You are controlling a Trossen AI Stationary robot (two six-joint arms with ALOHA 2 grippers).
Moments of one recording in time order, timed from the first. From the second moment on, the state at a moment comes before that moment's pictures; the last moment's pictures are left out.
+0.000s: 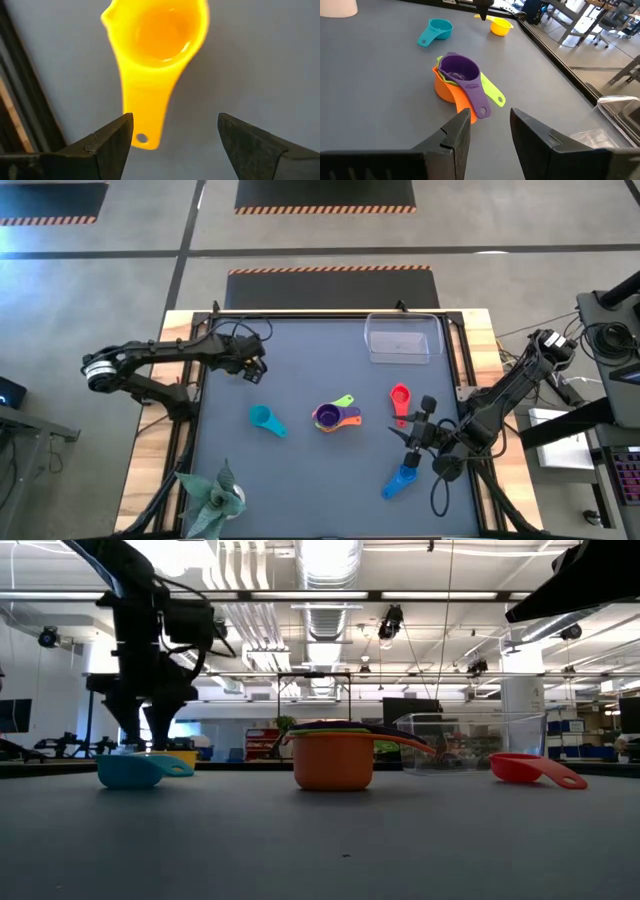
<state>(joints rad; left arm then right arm) 0.46 1.30 0.73 -0.84 -0.31 -0.66 0.79 1.19 0.66 -0.38 1.02 0.57</state>
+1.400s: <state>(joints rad) 0.53 1.32 0.56 -0.49 -0.27 -0.56 0.79 1.19 0.64 -0.37 1.05 0.59</state>
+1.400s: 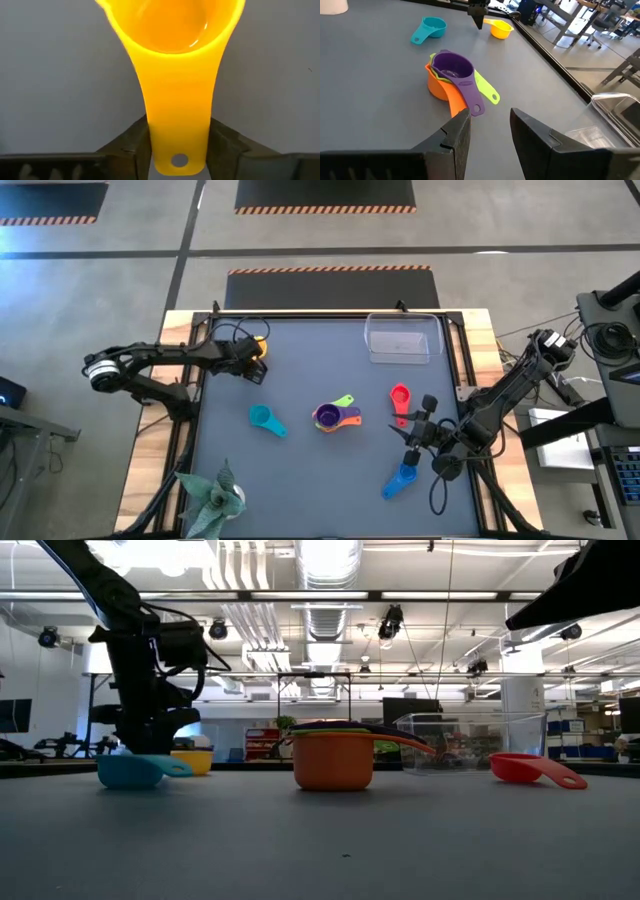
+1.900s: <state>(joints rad) 0.45 1.29 0.62 -0.50 -0.18 -0.54 0.79 1.19 0.64 -0.36 1.05 0.58</state>
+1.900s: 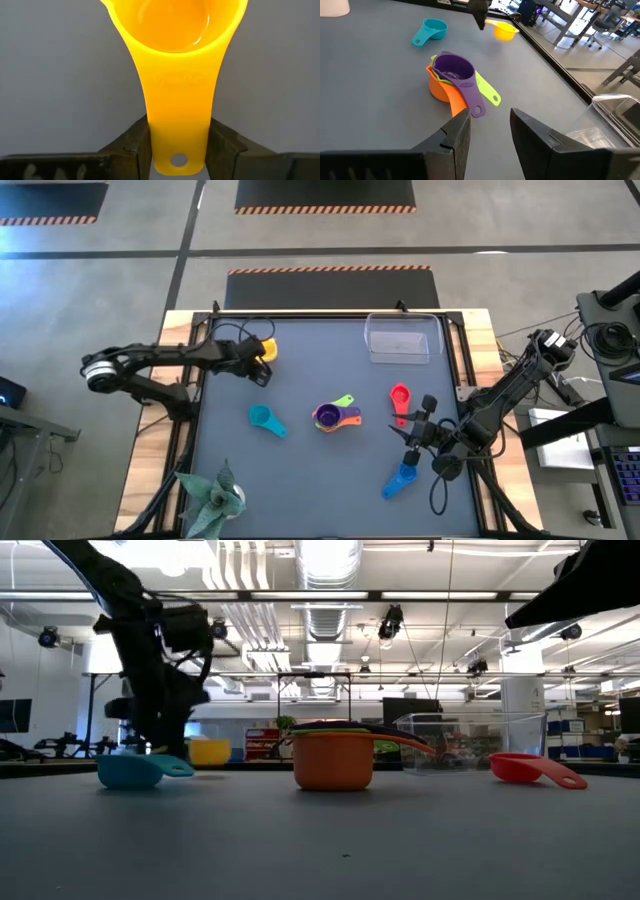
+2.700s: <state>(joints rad) -0.22 1.58 1.14 -0.50 -0.82 -0.90 0.71 1.19 0.64 -0.22 1.28 0.79</state>
